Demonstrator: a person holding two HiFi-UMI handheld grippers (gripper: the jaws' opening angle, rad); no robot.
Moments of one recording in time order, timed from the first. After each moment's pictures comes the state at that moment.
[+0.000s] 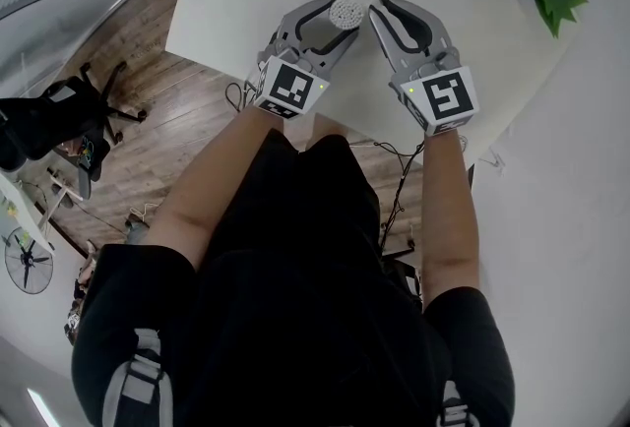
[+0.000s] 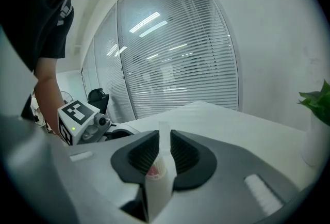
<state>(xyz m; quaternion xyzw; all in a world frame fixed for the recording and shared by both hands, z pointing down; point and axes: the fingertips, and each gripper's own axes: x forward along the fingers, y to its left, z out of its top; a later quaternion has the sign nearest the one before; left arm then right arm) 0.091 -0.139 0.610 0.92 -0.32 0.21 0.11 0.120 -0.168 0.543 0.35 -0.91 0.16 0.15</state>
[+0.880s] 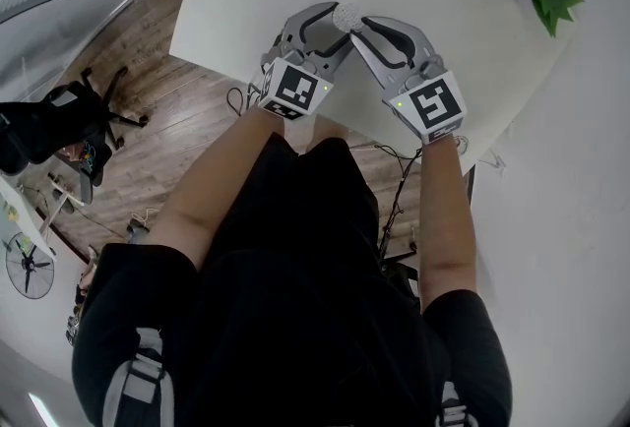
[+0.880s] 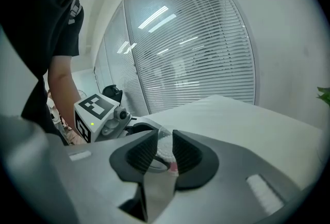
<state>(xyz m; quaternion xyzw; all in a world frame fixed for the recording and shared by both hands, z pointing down) 0.092 -0.138 0.610 0.92 -0.31 0.21 0.11 0.088 -0.136 0.544 0.28 -0.93 0.18 0.16</state>
